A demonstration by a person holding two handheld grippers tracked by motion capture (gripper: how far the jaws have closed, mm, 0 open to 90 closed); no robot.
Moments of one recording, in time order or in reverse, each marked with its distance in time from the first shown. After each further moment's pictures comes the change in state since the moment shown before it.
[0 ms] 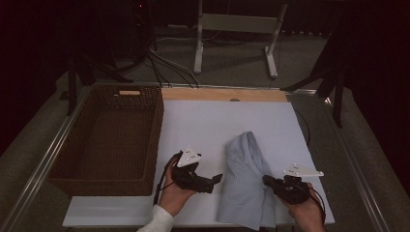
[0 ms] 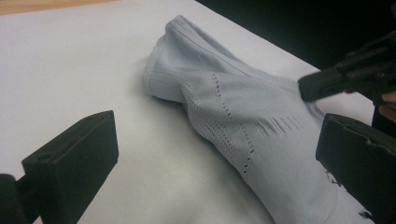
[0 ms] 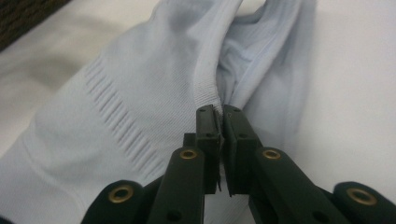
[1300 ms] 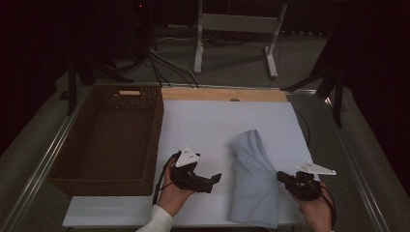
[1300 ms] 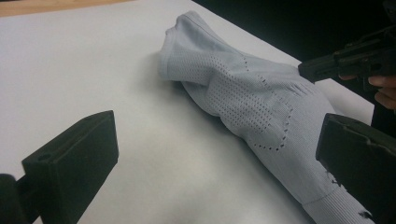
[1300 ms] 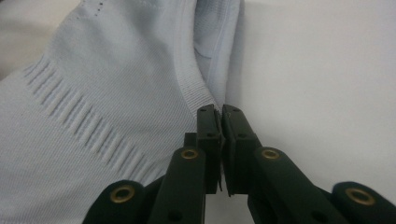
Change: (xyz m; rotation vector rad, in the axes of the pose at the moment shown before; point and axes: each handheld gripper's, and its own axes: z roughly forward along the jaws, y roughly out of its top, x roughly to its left) left arm 0.001 0.000 -0.002 -0.005 0.000 -0.002; right arm -0.028 -0.005 -0.011 0.014 -0.146 0.061
